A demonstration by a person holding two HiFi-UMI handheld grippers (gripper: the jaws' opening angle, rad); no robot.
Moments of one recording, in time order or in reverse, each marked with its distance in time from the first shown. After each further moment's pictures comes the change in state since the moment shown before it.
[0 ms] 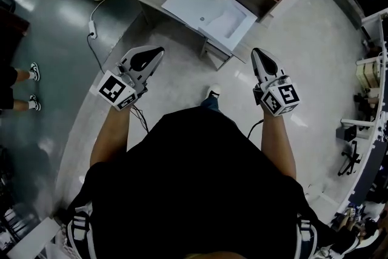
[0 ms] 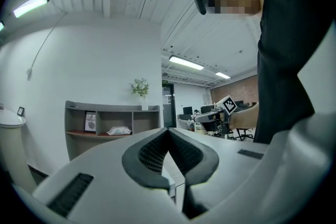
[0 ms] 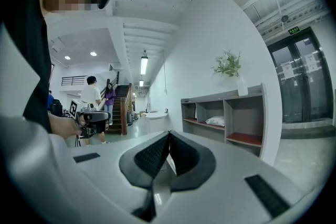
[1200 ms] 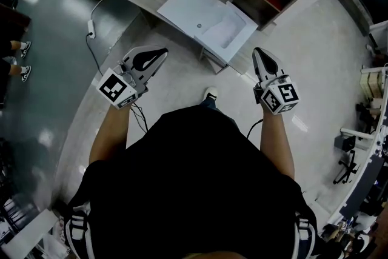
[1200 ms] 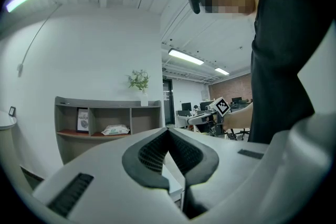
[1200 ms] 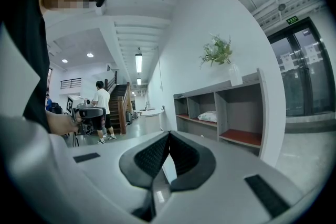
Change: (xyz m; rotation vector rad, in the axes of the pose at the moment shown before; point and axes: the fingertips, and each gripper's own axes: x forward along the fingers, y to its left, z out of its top) left arm 0.093 0.039 -0.012 0.014 0.047 -0.035; right arm 0.057 -0.104 -0.017 0.038 0.034 0.014
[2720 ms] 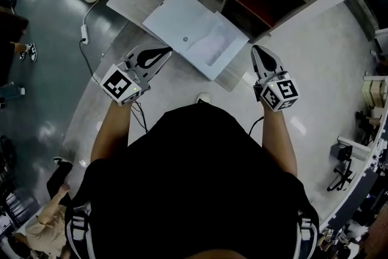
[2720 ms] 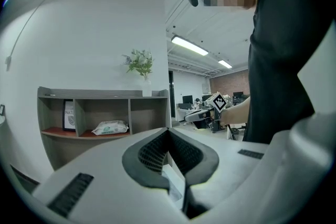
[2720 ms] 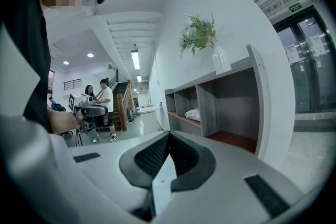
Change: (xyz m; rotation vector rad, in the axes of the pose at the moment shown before) left arm 0.151 0.060 -0.019 -0.003 0.088 -0.016; right arm 0.065 -0.145 0.000 0.018 0.052 0.049
